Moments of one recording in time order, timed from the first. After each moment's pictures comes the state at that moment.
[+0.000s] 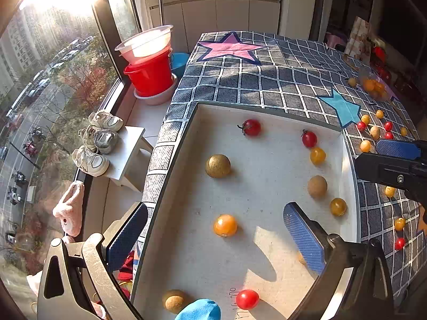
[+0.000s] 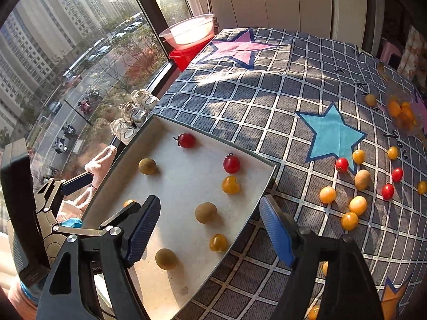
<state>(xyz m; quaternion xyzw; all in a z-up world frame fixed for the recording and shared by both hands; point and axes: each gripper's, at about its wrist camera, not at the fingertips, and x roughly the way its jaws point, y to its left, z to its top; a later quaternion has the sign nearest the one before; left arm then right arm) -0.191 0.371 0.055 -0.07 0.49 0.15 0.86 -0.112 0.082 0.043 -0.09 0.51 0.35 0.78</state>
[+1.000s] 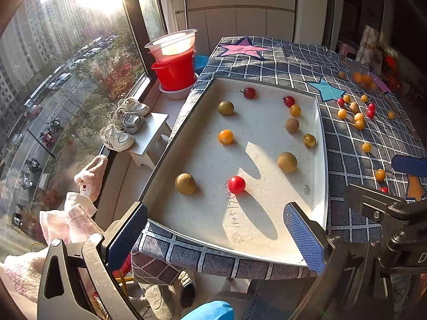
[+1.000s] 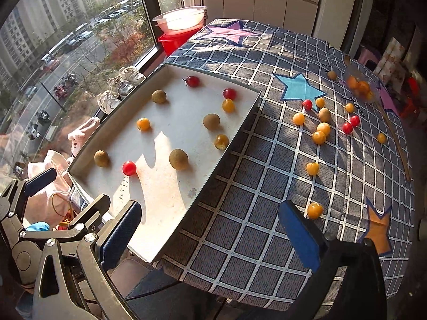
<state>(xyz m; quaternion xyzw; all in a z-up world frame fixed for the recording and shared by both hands) -0.311 0.307 0.081 -0.05 0.46 0.21 0.86 -0.237 0.038 0.054 -0.15 0.51 0.29 0.80</state>
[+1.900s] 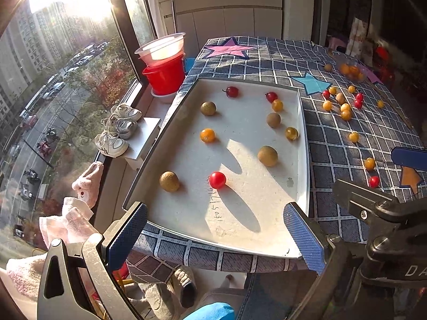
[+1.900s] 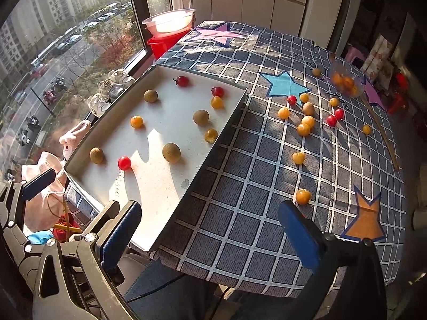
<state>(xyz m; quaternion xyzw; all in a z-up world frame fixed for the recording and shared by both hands) -0.311 0.285 0.085 -0.04 0.47 0.19 0.86 -0.249 0.029 0.064 -0.16 0.50 0.26 0.81</state>
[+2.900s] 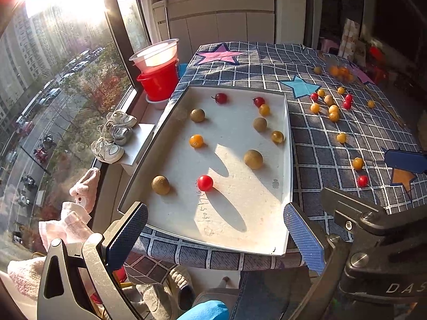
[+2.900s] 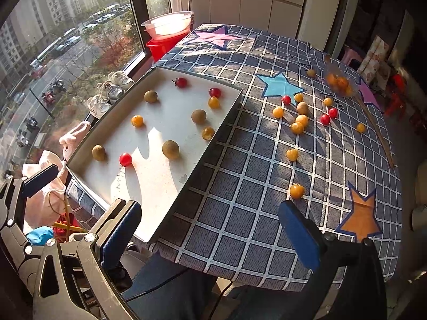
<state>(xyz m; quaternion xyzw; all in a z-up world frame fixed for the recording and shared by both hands) -0.312 0.269 0.095 -0.04 0.46 0.17 0.87 -0.258 0.023 0.070 -0.16 0.49 0.25 0.82</state>
